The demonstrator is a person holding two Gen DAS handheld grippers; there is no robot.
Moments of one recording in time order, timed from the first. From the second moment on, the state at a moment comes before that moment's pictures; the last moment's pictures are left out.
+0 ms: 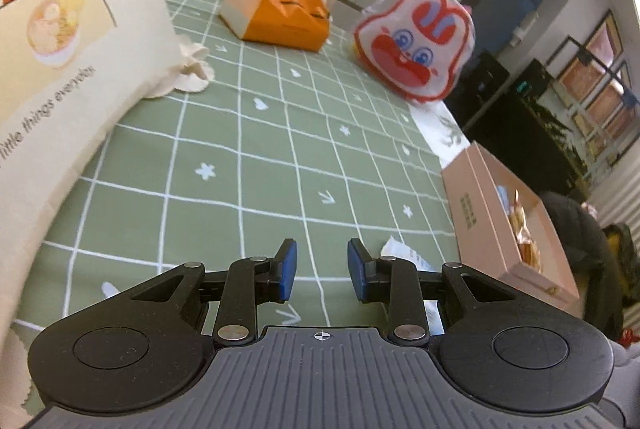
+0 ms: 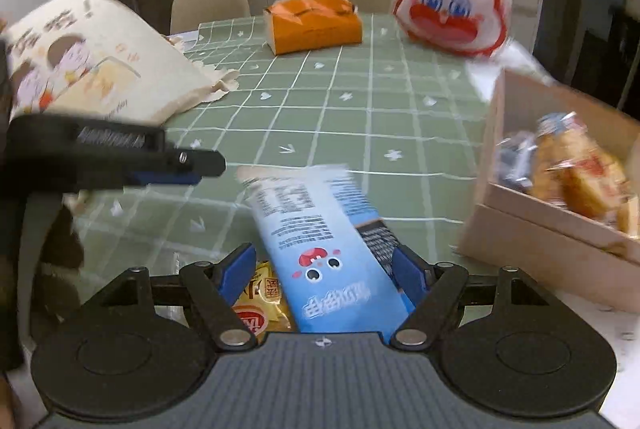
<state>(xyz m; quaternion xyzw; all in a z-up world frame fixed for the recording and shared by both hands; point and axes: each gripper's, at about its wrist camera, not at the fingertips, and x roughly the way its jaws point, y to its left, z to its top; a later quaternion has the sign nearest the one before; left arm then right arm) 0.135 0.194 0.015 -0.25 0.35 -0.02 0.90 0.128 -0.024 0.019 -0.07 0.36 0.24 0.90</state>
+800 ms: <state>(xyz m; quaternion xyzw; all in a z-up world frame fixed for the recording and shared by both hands) 0.131 0.160 0.012 -0.18 0.38 -0.05 0.91 0.076 -0.070 0.014 -0.07 0.38 0.23 0.89</state>
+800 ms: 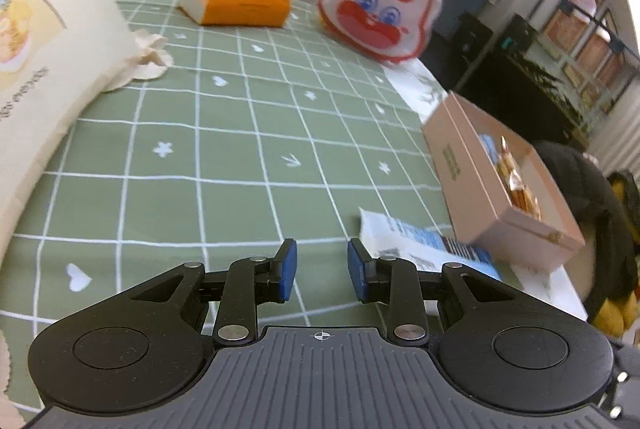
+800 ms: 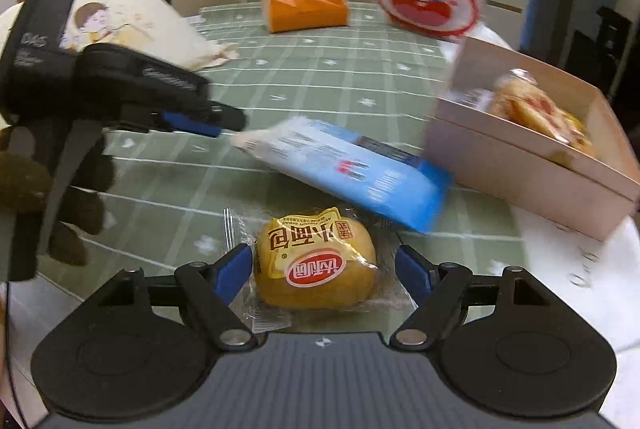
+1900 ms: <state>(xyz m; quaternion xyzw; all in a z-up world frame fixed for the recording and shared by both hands) 0.162 0.106 0.009 -0.15 0.44 -0.15 0.87 0.082 -0.168 -0.005 0.00 0.31 0.15 0.94</state>
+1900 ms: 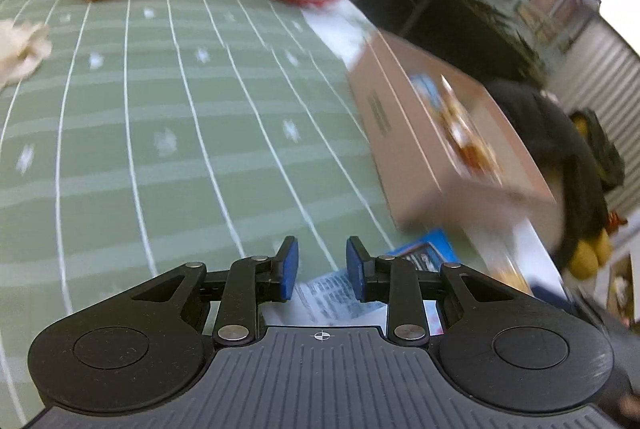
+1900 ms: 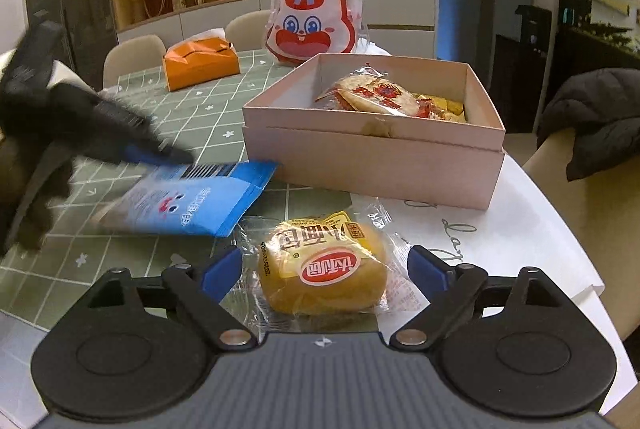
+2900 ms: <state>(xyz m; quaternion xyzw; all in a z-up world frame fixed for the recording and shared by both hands) 0.074 0.069 0.006 -0.14 0.45 -0.22 0.85 0.026 -0.155 0.008 -0.02 0.35 0.25 0.90</state>
